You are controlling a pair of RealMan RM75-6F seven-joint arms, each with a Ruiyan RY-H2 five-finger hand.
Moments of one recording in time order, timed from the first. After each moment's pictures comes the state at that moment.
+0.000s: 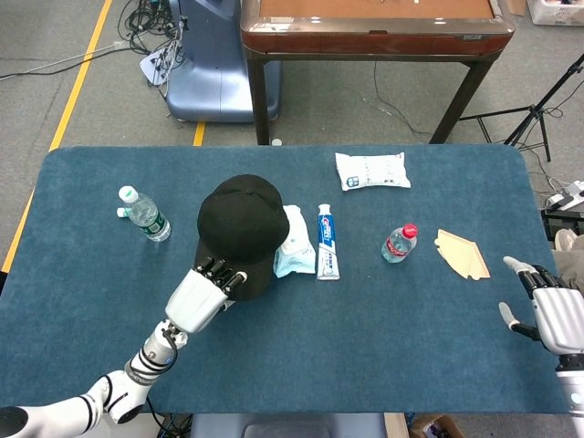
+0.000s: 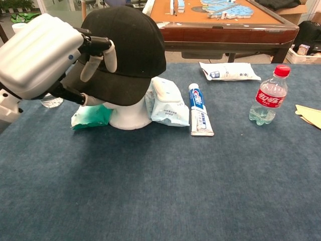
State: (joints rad) left arm -0.60 -1.77 -0.14 -1.12 1.90 1.59 0.32; right arm 0.10 -1.05 0.07 -1.60 -1.46 1.42 0.03
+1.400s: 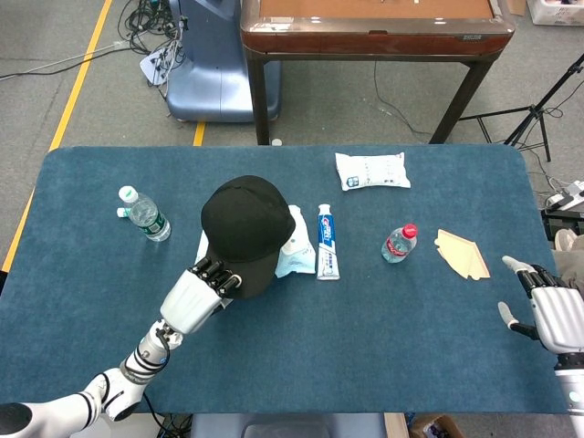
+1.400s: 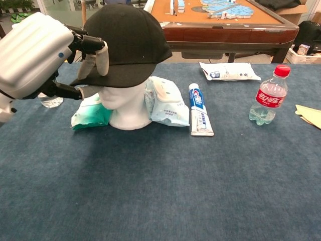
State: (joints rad) left arm -0.62 -1.77 -0.10 -1.07 1.87 1.66 0.23; right arm 0.10 -1.05 0.07 -1.60 -1.46 1.41 0.02
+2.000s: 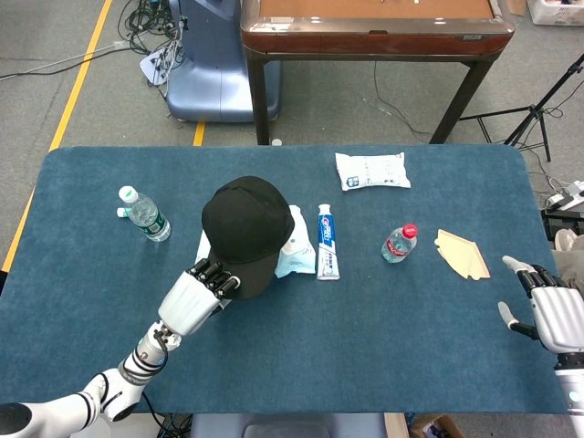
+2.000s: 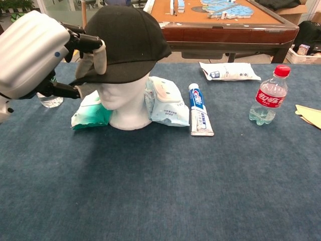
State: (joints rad) left arm -0.62 -1.77 -0.09 -1.07 1.88 1.68 0.23; right arm 0.10 -1.05 0.07 -1.60 -1.45 1.41 0.02
